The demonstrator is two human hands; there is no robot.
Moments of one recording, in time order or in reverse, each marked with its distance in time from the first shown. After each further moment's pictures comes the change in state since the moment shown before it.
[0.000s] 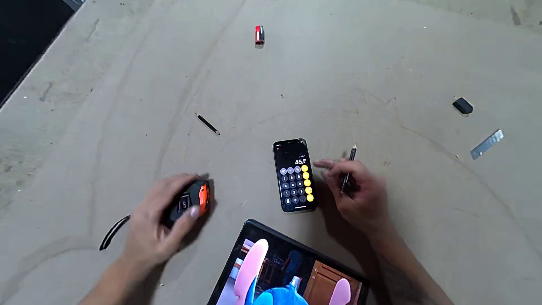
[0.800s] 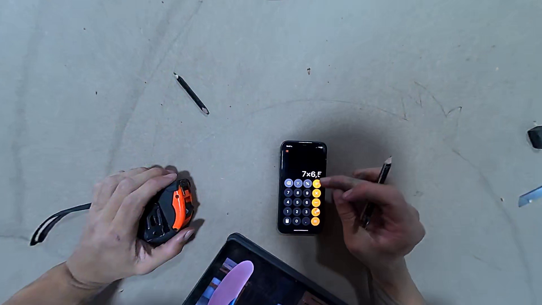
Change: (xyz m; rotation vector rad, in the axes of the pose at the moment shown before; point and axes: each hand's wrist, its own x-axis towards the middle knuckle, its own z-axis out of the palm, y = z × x) left_hand -0.006 -0.013 0.017 0.225 -0.029 0.081; right_hand 0.024 0.005 0.011 0.132 -0.036 -0.015
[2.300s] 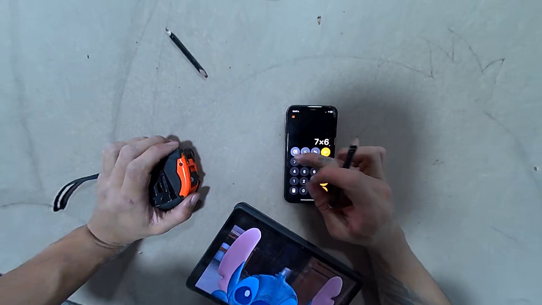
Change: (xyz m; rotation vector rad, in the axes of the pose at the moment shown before) left_hand 0.004 0.001 -0.001 0.019 -0.010 0.023; right_hand -0.010 -0.009 0.014 -0.177 -0.232 -0.158
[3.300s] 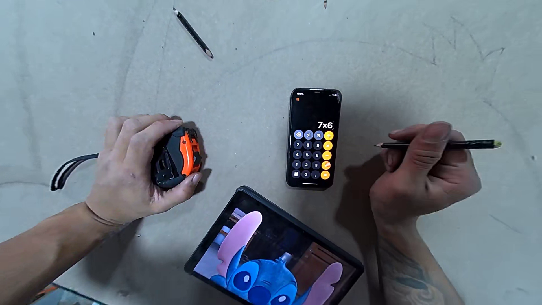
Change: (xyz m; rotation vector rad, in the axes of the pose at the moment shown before) left_hand 0.000 0.001 0.000 0.009 0.012 0.012; right_hand -0.008 0.005 -0.013 0.062 0.572 0.314
